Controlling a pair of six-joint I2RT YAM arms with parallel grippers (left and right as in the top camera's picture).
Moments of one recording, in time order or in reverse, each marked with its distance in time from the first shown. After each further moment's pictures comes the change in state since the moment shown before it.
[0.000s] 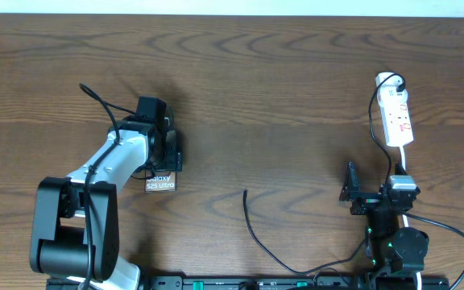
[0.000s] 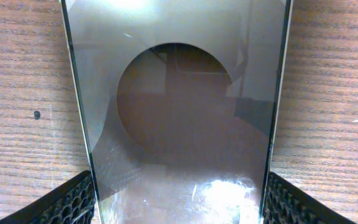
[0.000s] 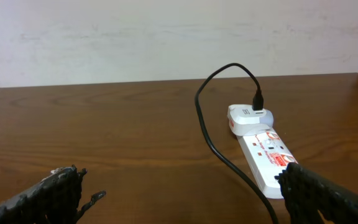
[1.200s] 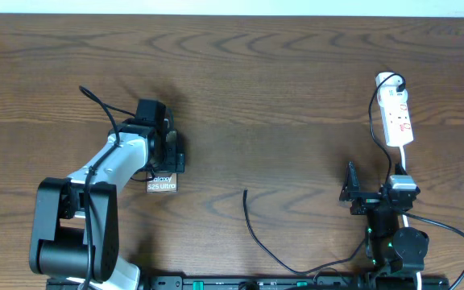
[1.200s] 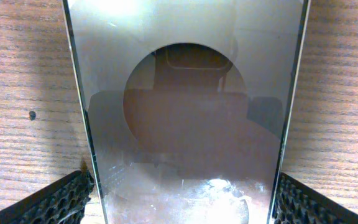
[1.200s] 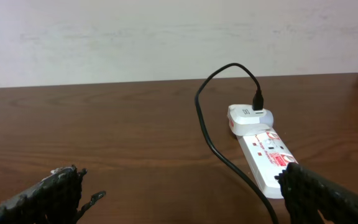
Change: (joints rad) left arm 0.000 -0.003 -0.029 0.035 0.000 0.000; right arm 0.000 0.000 0.000 0.000 0.000 0.000
